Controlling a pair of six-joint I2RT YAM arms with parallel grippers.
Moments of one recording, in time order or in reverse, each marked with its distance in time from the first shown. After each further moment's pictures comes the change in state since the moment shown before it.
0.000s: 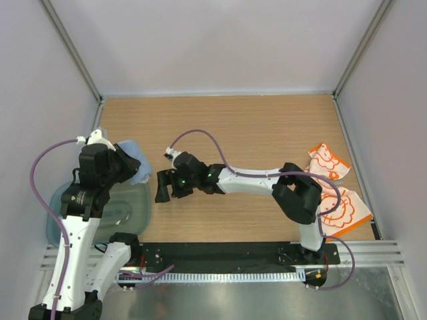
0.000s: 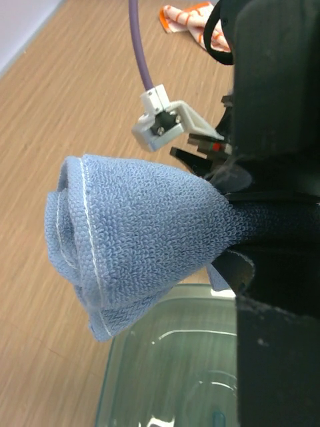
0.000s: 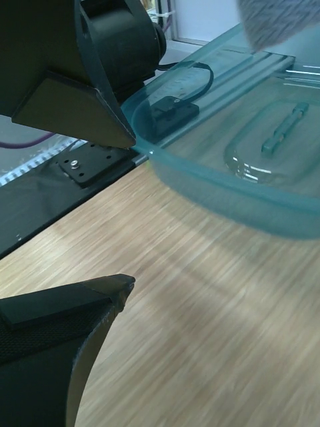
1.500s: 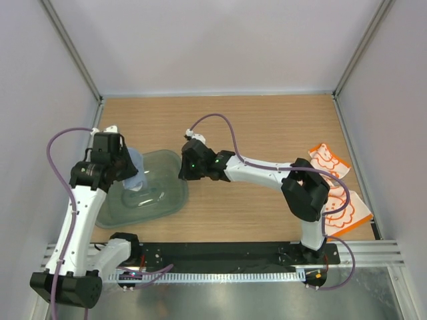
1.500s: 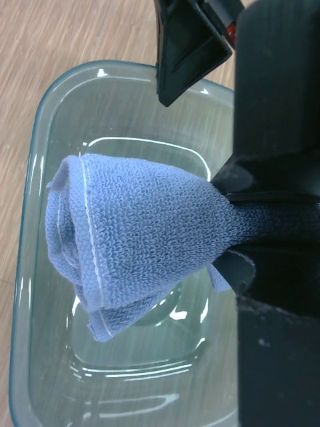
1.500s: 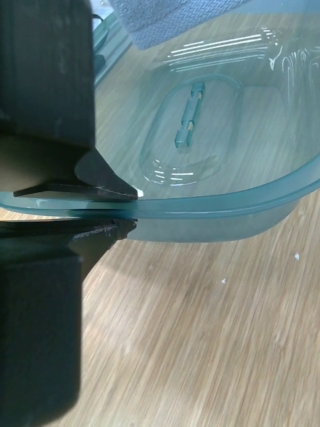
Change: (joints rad) left arm 0.006 0.217 0.065 -0.172 -0.095 0.187; right arm -0.074 0.004 0.097 -0.189 0.297 0.076
